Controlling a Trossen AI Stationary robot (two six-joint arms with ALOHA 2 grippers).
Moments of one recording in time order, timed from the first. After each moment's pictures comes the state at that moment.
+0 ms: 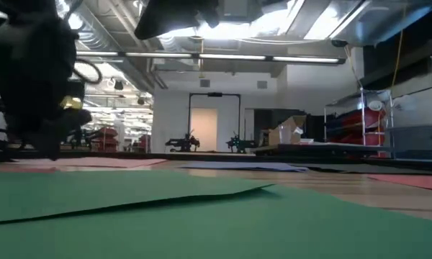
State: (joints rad) left arm -0.37 1.43 0.58 -0.87 -0.62 -1.59; right arm 0.30 2.07 1.71 -0.32 0.51 0.10
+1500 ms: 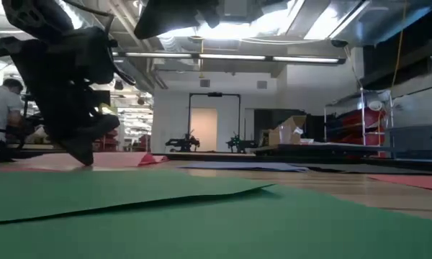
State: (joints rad) left arm -0.15 1.43 0.50 -0.53 -0.64 -1.24; right arm 0.31 2.07 1.71 -0.32 0.51 0.11
